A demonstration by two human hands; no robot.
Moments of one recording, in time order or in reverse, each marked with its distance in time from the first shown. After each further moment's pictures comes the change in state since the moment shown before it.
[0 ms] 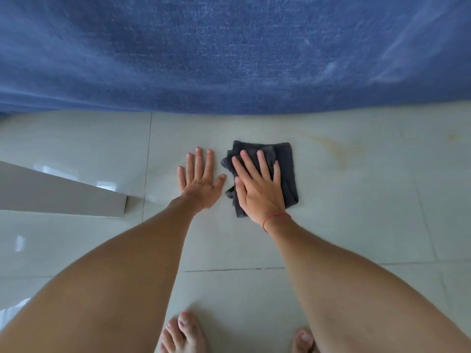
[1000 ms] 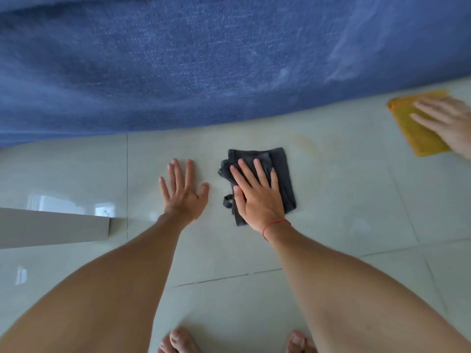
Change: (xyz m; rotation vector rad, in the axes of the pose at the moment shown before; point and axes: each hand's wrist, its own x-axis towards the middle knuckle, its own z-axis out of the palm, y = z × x) left_hand -0.006 0.015 -0.004 0.026 0.133 0.011; right_hand -0.016 0.034 -0.008 0.049 0.049 0.082
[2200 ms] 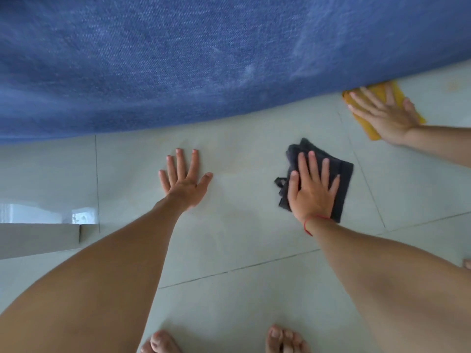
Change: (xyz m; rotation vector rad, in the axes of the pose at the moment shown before) left_hand 0.019 0.052 0.003 -0.008 -0.194 0.052; right_hand -0.035 0.123 -0.037 -0.042 0.105 0.575
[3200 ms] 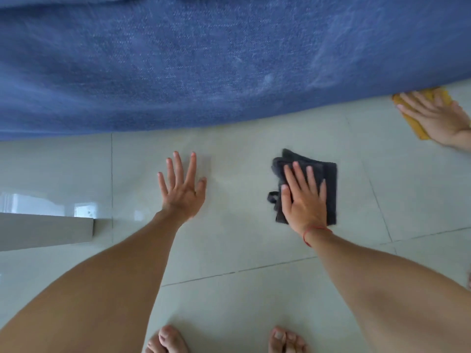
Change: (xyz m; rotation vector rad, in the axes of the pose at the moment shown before) left_hand -0.023 -0.023 -0.002 -0.065 0.213 0.061; right_hand -0.014 -0.016 0.004 -0.051 -0.067 -0.257
